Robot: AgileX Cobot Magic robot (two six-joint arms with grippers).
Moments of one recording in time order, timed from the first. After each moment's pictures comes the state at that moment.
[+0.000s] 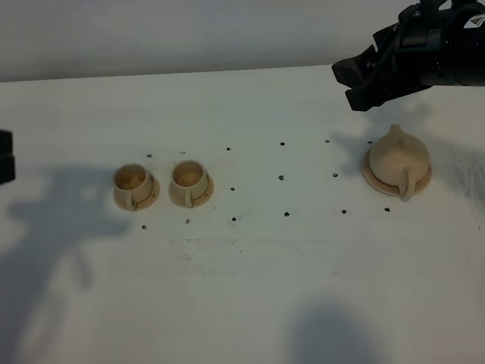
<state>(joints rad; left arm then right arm) -0.04 0.92 -0.86 -0.22 0.62 0.26 0.30 1.46 -1.17 0.59 0.45 -0.82</state>
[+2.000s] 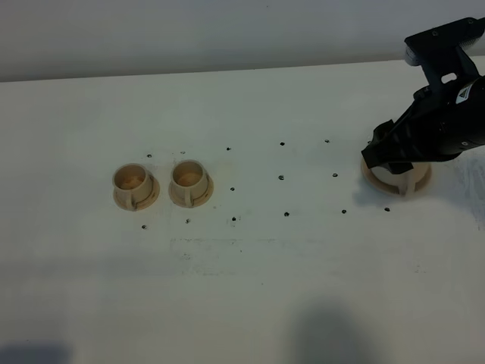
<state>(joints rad) -0.04 -0.01 -0.46 -0.03 1.06 -0.05 0.30 1.49 -1.07 0.20 0.67 -0.24</state>
